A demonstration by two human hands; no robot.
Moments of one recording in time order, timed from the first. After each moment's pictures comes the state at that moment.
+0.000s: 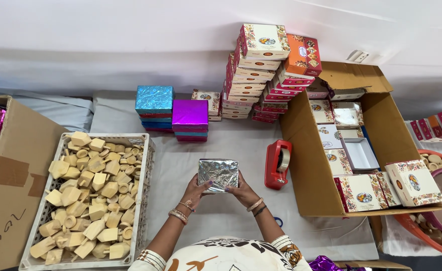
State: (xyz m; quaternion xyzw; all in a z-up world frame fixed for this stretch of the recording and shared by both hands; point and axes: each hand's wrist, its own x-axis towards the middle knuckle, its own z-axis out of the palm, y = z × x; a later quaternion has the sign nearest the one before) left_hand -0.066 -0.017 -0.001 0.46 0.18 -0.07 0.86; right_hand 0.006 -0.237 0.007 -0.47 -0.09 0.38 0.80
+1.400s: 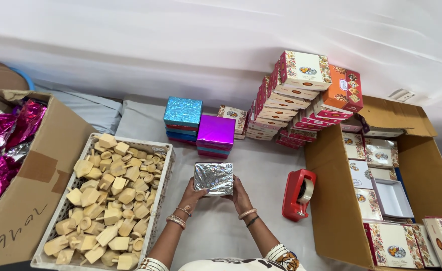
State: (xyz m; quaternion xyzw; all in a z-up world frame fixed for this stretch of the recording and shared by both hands) left_hand -0.043 0.063 -0.062 0.49 0.20 0.04 0.85; right_hand 0.046 -0.139 -0.007 -0.52 0.01 0.38 0.76
